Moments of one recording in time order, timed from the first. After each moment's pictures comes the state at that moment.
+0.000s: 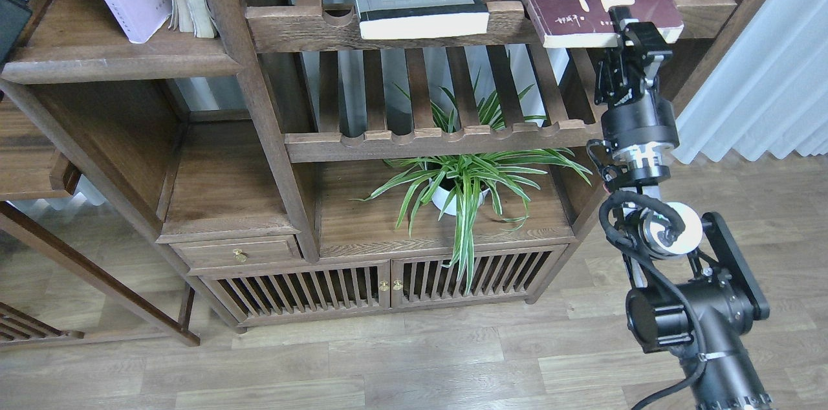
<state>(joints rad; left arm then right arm) -0.32 0.57 -1.47 -1.24 0.18 -0.49 -0.03 0.21 -0.02 1.48 1.39 0.29 0.42 0.08</state>
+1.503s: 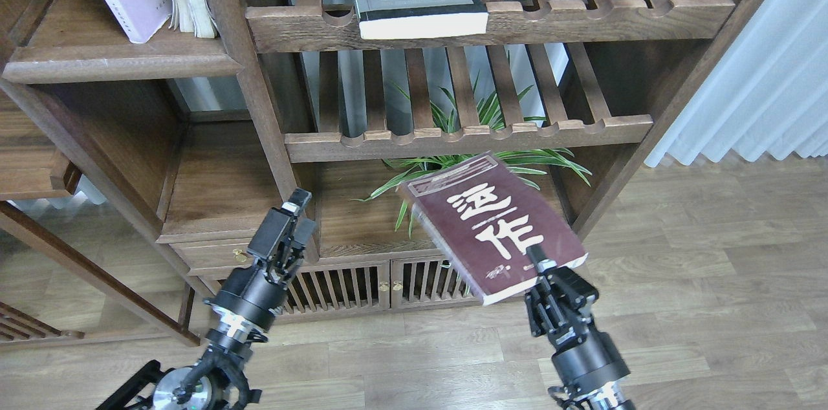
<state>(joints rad) 0.00 0.04 -0.94 -1.26 -0.24 -0.49 -0.04 -0.38 -0.10 1.05 1.44 0.39 0.58 -0.10</state>
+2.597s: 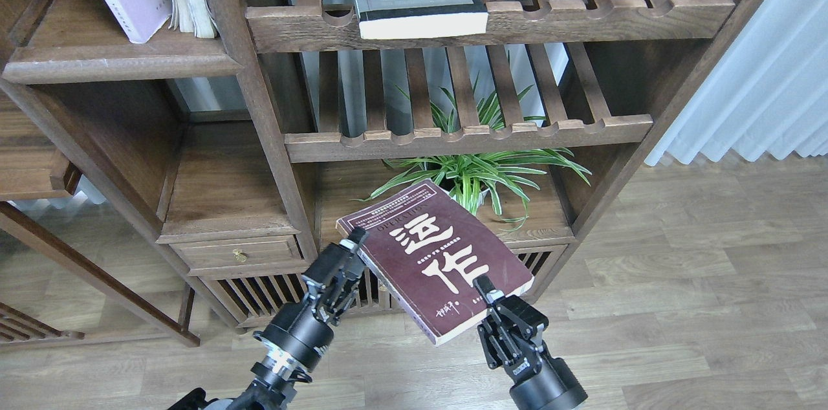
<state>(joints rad) 0.02 0.01 -0.78 -1.24 -0.25 -0.49 -0.03 -0.43 -0.05 1.01 1.44 0.32 0.58 -0.11</state>
